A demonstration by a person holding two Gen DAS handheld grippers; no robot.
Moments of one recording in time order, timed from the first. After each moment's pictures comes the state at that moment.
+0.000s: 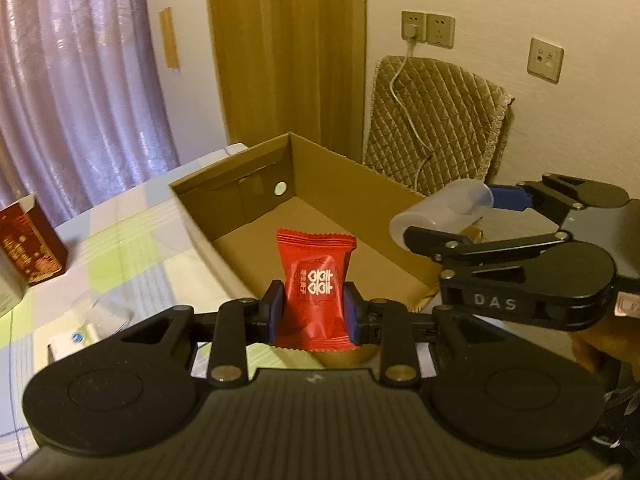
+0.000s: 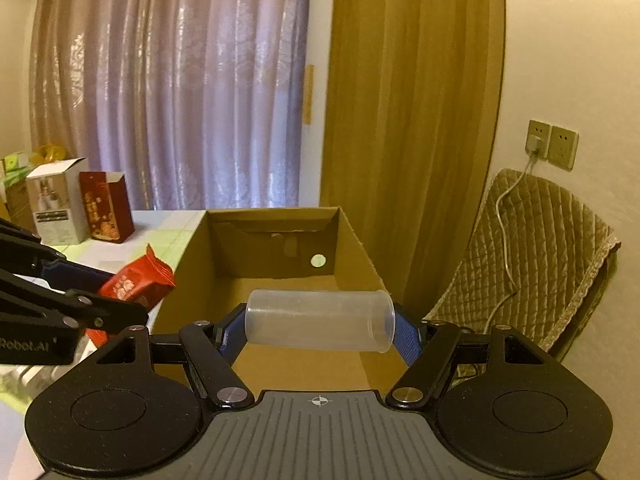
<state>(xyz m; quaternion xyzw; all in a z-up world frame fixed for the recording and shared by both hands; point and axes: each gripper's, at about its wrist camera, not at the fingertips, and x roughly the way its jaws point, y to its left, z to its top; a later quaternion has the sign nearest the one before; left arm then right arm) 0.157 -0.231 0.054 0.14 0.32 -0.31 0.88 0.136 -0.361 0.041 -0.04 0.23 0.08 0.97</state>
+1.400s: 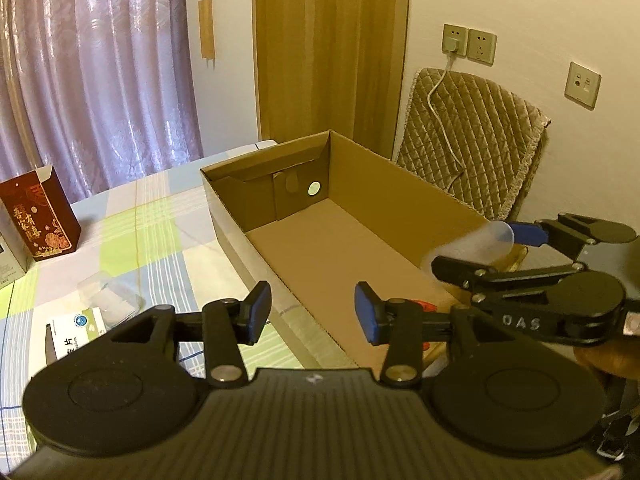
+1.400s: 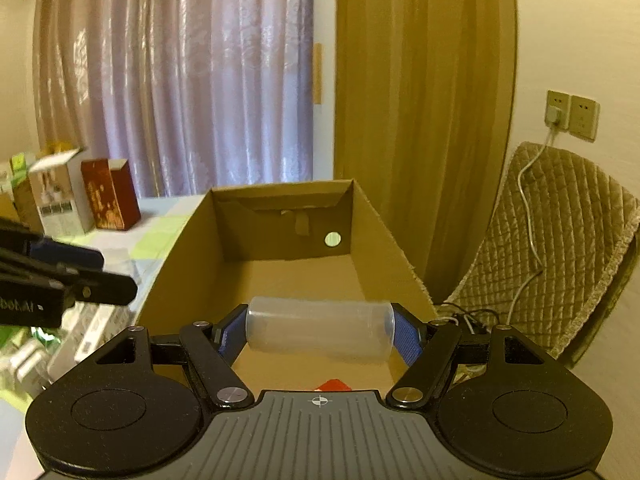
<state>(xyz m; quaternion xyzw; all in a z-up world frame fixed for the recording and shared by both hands) 0.178 -0.207 0.036 0.09 0.32 -0.27 0.91 0.161 -0.361 0.012 -0.04 0.26 0.11 0.96</state>
